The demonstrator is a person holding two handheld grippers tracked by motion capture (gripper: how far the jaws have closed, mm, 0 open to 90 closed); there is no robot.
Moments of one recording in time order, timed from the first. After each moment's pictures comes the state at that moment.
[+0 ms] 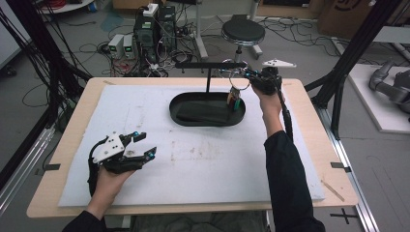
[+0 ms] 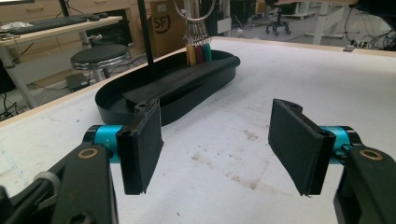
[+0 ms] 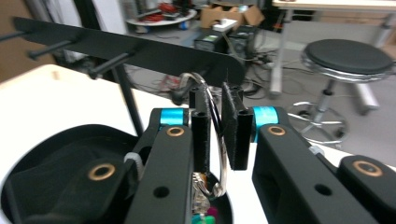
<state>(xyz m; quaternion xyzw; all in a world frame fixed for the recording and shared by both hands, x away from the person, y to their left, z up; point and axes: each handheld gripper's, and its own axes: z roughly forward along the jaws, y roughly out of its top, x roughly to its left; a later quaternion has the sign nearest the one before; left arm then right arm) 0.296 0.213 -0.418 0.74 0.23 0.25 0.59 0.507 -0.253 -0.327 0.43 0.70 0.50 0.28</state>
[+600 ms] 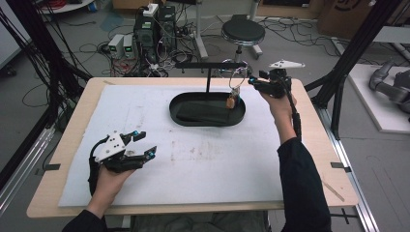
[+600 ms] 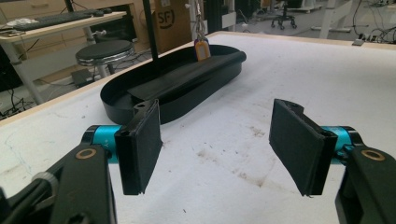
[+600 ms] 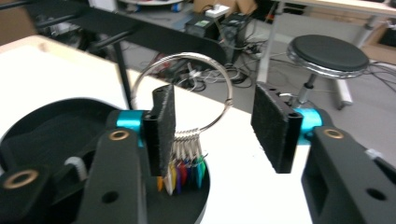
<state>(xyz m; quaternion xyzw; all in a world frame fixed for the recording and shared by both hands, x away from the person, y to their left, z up) 0.299 0.212 -0.417 0.74 0.24 0.26 0.58 0.478 -0.272 -0.308 0.40 0.74 0.46 0.29</state>
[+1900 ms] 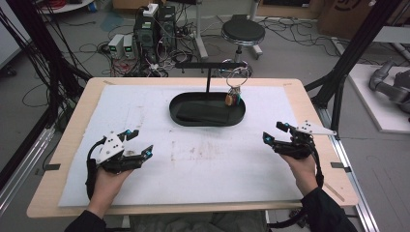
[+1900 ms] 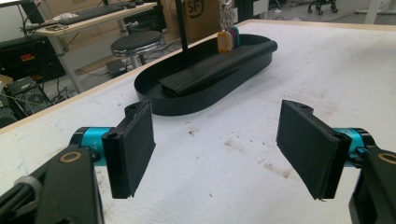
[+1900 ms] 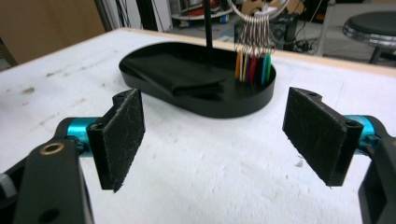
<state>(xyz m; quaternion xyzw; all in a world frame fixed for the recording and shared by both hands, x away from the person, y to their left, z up) 0.289 0.213 -0.412 0.73 0.27 0.31 0.54 0.334 -0.330 -0.401 0.38 0.72 0.54 0.21</state>
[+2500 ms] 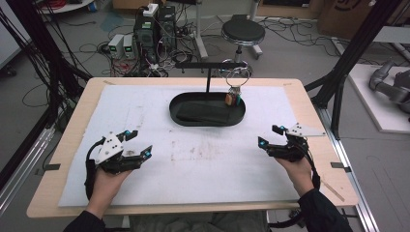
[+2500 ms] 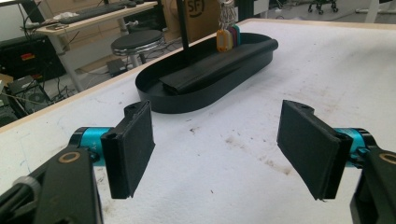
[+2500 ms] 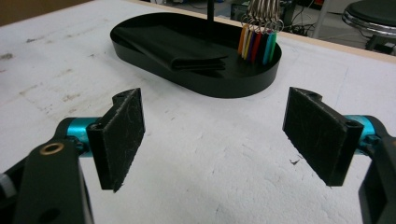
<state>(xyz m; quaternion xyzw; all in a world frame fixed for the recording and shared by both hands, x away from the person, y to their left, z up) 0.289 0.216 -0.414 0.74 0.27 0.30 0.54 0.333 -0.318 -0.407 0.37 0.75 0.50 0.23</state>
